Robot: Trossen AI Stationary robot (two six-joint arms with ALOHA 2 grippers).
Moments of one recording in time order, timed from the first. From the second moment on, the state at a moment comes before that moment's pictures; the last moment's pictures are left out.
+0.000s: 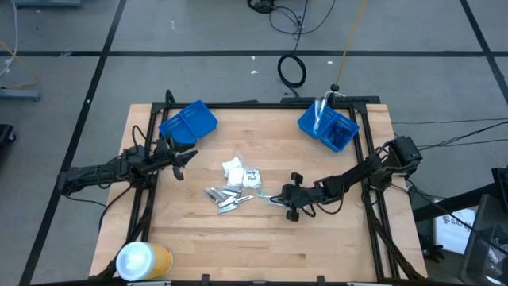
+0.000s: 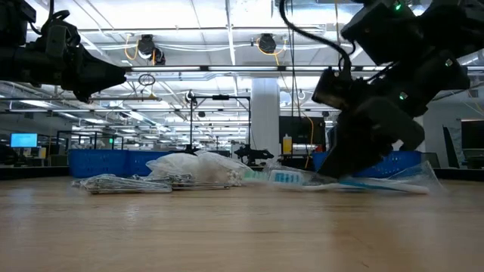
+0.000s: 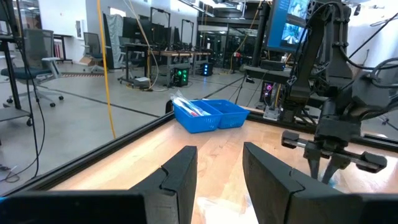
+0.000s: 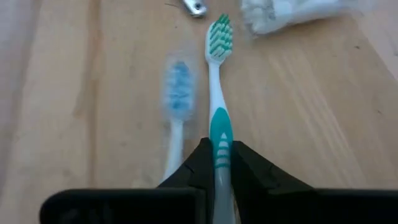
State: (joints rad) left arm 0.16 0.03 0.02 0.07 -0.18 -0.08; right arm 0.30 1.71 0.62 0.31 0.28 0.37
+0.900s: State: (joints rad) left arm 0.16 0.03 0.02 0.07 -0.18 -0.08; right arm 0.16 1.32 0.59 0.41 1.09 0.16
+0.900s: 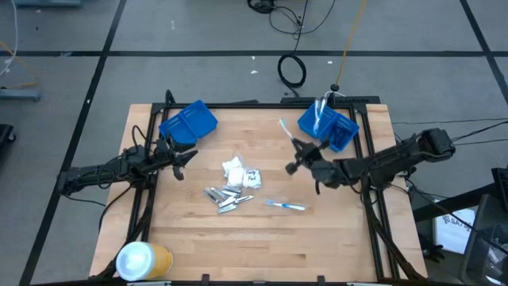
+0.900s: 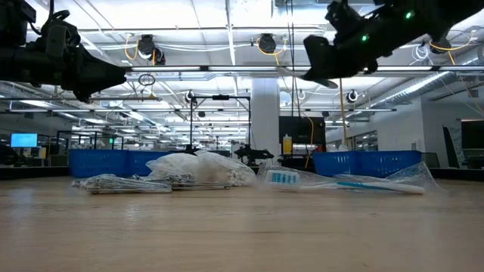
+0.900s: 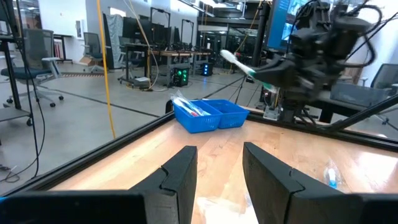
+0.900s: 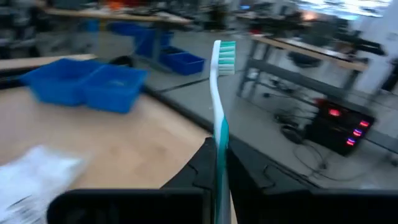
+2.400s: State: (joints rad) left arm 0.16 0.03 0.02 0.07 -0.18 -0.08; right arm -0.60 1.65 0.33 0.87 0.76 0.44
